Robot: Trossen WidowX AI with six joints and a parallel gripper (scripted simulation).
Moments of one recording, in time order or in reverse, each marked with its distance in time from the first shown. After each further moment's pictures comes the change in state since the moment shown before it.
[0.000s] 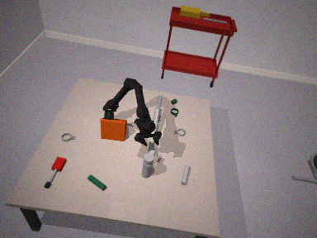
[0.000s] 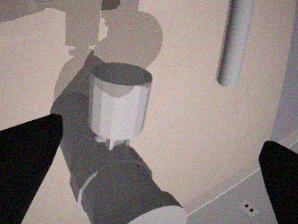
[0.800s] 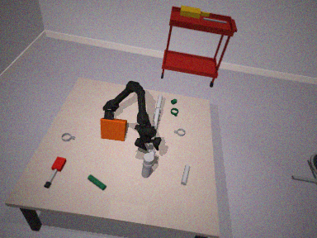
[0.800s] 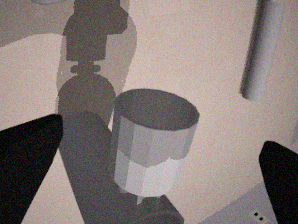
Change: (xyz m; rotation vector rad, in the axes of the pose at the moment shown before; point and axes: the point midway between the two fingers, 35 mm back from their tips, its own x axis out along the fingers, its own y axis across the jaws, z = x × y) arm 0.047 0.021 0.001 0.003 -0.008 0.017
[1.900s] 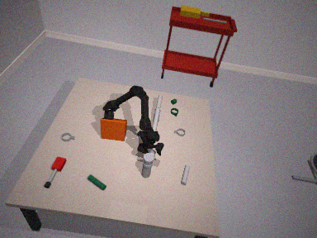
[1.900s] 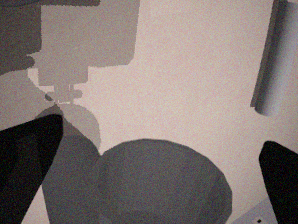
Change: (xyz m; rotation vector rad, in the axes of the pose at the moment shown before) arm 0.051 0.001 0.002 -0.001 -0.005 0.001
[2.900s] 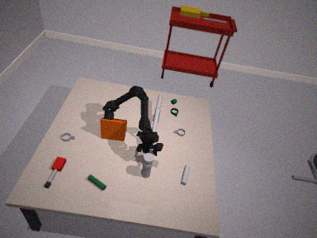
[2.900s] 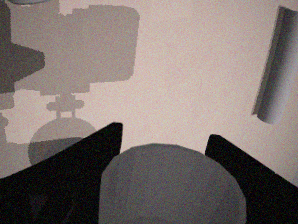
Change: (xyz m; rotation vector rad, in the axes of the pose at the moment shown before) arm 0.001 0.006 -0.001 -0.029 -0.019 0.008
